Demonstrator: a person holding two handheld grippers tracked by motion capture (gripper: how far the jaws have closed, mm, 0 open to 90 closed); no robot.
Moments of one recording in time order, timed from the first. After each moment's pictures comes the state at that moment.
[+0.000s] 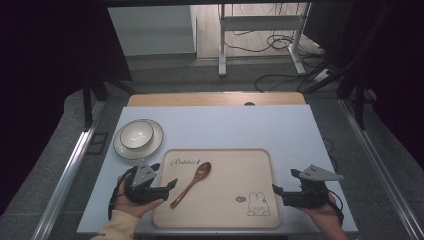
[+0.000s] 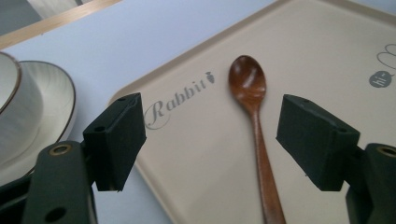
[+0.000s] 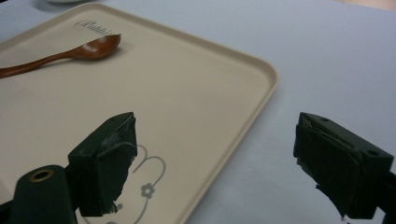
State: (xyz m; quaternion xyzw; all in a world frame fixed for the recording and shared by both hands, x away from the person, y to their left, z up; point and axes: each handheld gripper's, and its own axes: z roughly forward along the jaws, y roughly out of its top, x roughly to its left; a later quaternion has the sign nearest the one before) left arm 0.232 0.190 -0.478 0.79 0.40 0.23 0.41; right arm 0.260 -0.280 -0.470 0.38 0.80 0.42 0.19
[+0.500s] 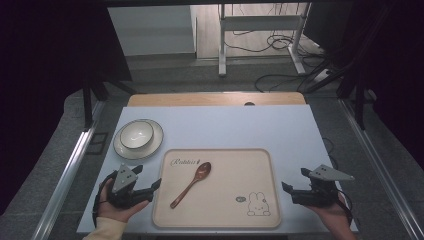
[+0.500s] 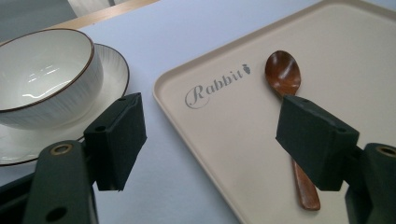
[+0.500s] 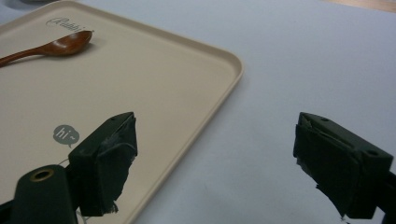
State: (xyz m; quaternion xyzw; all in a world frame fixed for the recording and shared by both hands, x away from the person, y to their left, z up) left arm 0.214 0.221 -0.479 0.76 0.43 0.26 0.41; right arm 0.263 -0.305 -0.473 0.40 0.79 0.42 0.21
